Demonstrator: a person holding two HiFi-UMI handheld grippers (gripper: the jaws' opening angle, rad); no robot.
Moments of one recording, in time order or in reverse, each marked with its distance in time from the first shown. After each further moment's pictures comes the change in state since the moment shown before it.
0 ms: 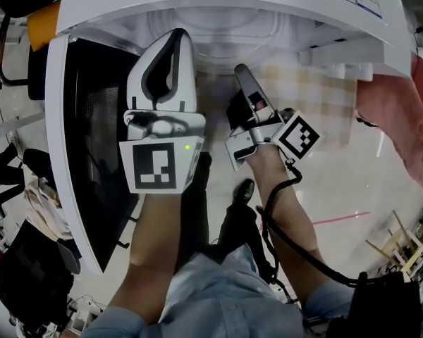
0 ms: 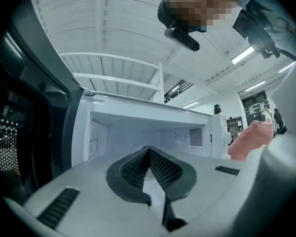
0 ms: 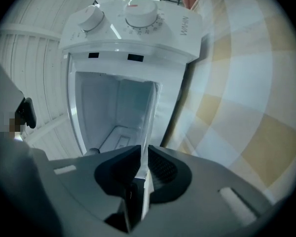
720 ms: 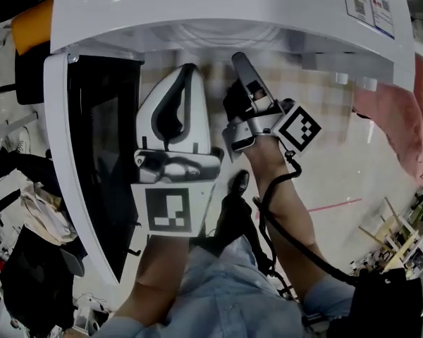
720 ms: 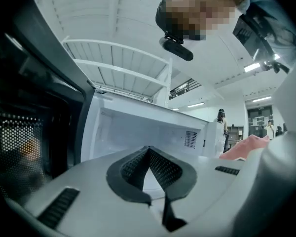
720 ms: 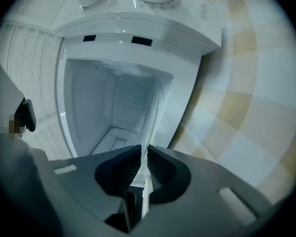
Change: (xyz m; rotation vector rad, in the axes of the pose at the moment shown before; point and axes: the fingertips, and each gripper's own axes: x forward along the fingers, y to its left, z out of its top) left arm -0.023 -0.008 0.001 -0.104 0.074 -0.007; right arm 0.031 0.002 0.008 -0.047 -0.003 -0.068
